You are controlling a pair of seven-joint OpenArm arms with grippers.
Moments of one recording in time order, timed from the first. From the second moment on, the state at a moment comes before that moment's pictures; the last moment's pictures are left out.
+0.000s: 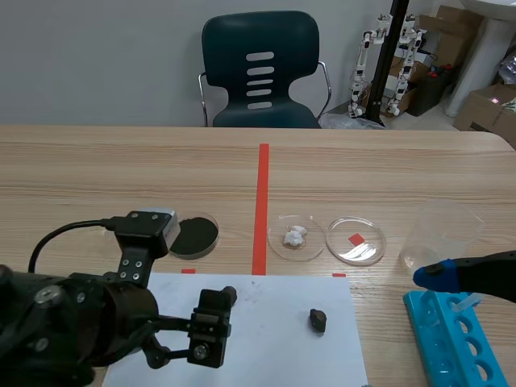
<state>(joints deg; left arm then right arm) 15.4 -19.8 27.9 105.4 -19.0 20.2 46.2 -59.3 37.6 9.6 119.3 3.3 32.7 16.7</state>
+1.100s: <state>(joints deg) -8.7 -2.9 33.0 76.7 -15.2 31.1 57.6 -59.3 37.6 9.6 119.3 3.3 32.7 16.7</state>
